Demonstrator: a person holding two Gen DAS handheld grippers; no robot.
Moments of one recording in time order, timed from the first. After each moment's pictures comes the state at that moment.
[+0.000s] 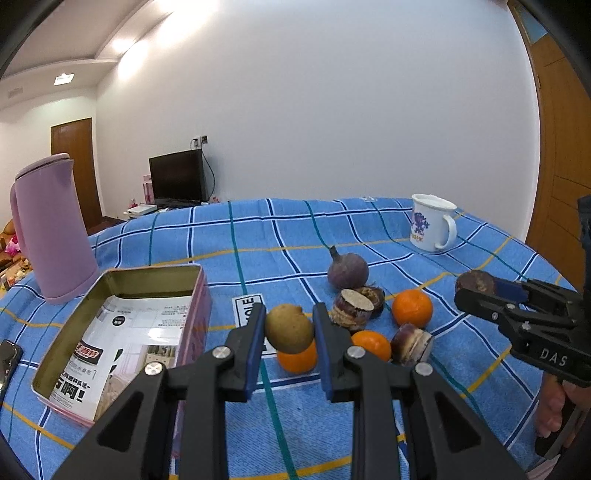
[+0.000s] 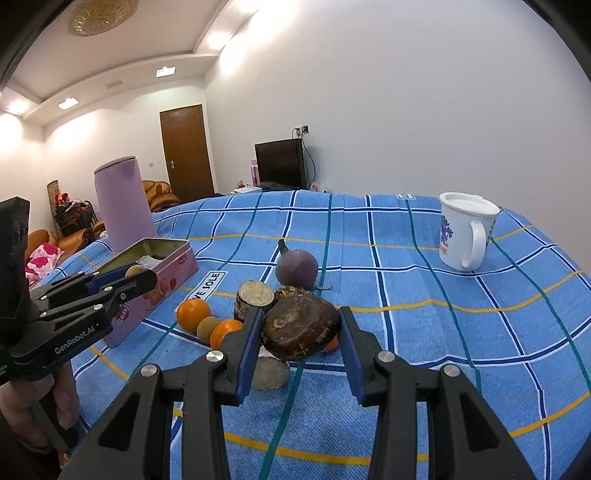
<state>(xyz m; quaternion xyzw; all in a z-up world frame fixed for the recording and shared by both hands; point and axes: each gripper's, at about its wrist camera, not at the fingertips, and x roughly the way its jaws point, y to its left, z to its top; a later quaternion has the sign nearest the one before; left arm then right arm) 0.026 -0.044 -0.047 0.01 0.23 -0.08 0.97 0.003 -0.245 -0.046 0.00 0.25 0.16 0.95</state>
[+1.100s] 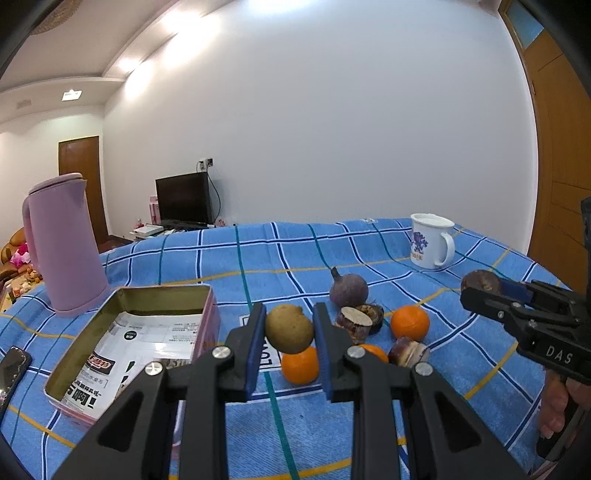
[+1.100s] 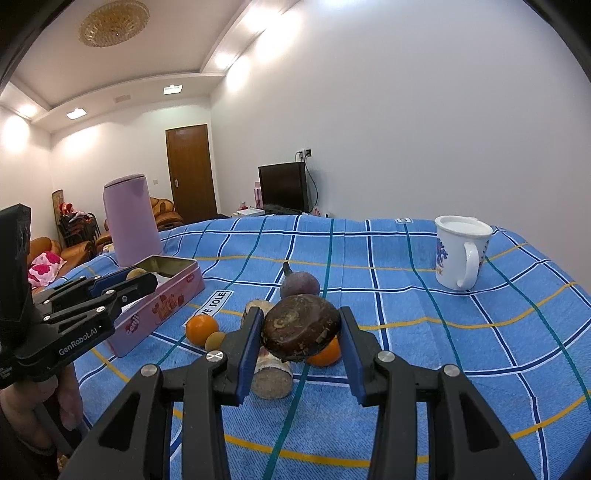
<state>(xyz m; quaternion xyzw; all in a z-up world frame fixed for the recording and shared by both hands) 0.008 -0.041 -0.040 0.01 0.18 -0.08 0.98 -0.015 -0.249 -0.038 0.00 0.20 0.17 0.97</state>
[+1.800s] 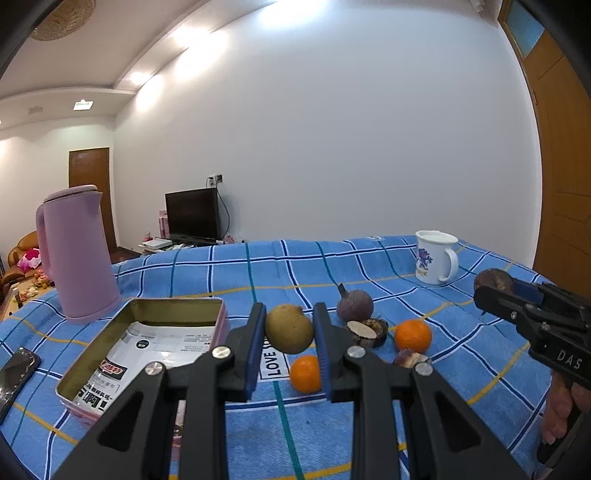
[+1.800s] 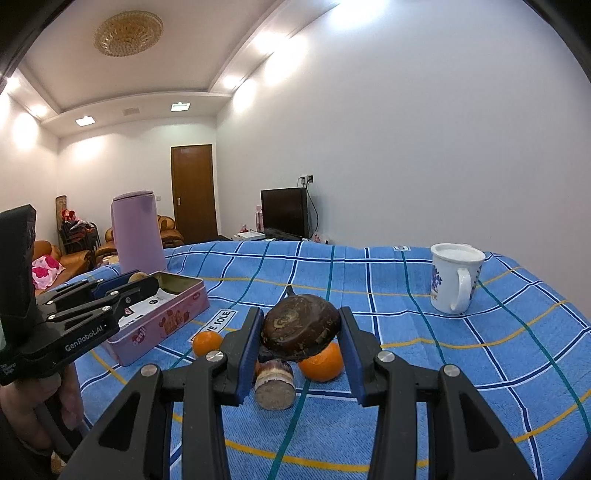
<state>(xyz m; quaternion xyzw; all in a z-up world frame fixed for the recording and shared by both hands) -0.003 -0.039 -0.035 0.01 0.15 -0.06 0.99 -0.034 -0.247 -0.030 -0.01 0.14 0.17 0.98</state>
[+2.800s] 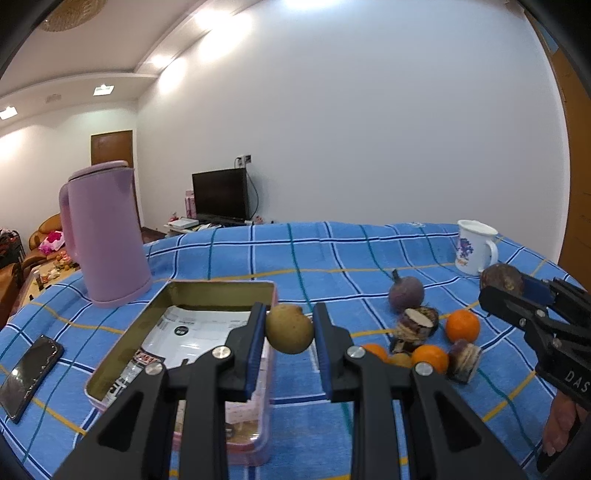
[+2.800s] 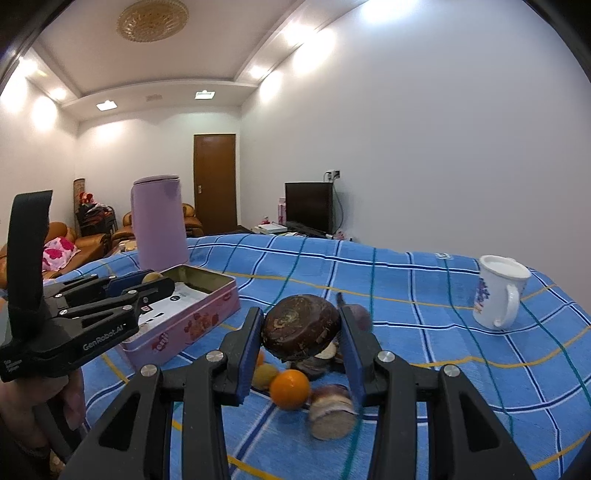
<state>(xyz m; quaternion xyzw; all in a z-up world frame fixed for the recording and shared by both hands) 0.017 -0.001 -0.042 0.00 0.19 0.00 0.98 -0.012 -0.191 -0.032 -0.04 0.15 0.21 0.96</state>
